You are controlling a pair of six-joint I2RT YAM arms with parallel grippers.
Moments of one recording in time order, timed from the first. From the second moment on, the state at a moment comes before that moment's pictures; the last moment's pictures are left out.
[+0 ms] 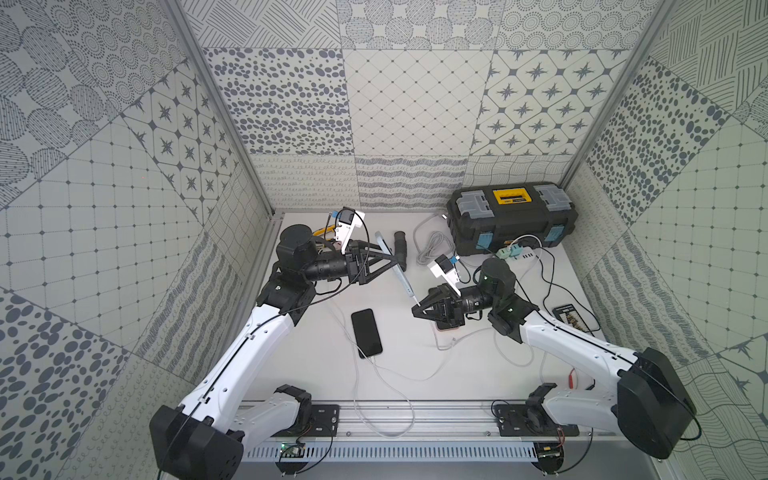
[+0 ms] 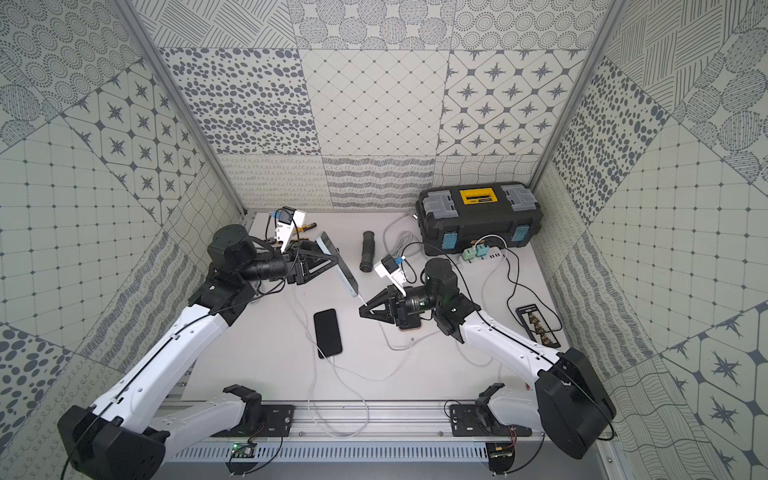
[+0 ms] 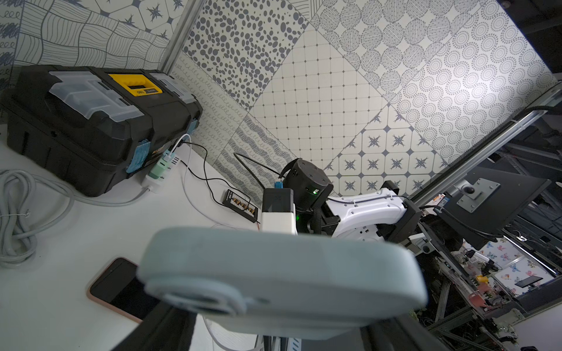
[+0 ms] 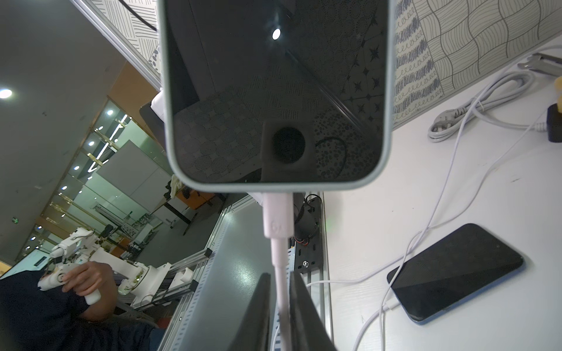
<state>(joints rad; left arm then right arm) -0.23 1.13 1.04 0.03 1.04 -0.62 0.63 1.25 0.73 0.42 -1.16 0.54</state>
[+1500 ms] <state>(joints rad) -0.22 1.13 1.08 0.02 1.04 -0.62 0.63 1.25 0.66 0.37 -1.04 0.51</state>
